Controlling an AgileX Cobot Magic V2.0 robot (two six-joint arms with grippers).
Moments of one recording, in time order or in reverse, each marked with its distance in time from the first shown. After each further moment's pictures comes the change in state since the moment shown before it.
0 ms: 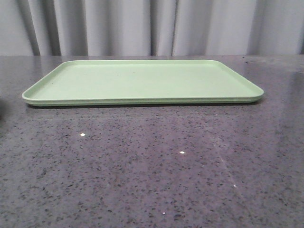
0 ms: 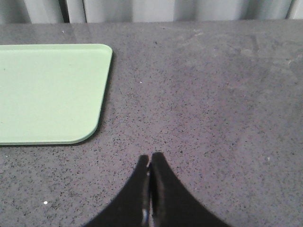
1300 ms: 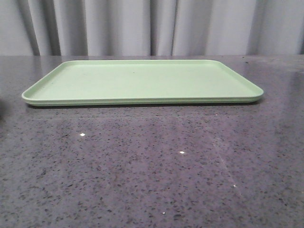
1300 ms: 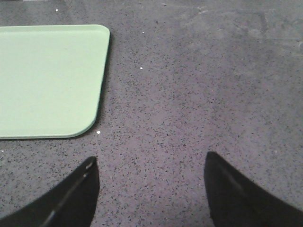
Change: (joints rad) left arm 0.184 0.218 -0.173 0.131 0.251 -0.098; right arm 0.000 0.111 -0.053 0.011 0.024 0.000
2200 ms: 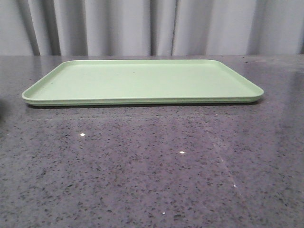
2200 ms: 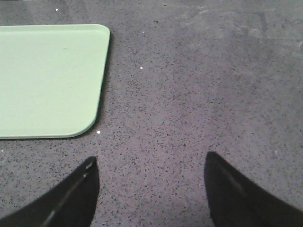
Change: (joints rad) left arm 0.054 0.541 -0.054 0.026 0.137 -0.004; right arm 0.000 0.000 0.000 0.000 0.000 0.000
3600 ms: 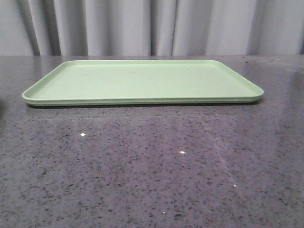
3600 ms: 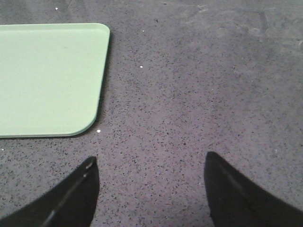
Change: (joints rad) left arm 0.107 -0.023 -0.018 -0.166 0.036 0.064; right arm 0.000 0.000 0.000 0.000 0.005 -0.001
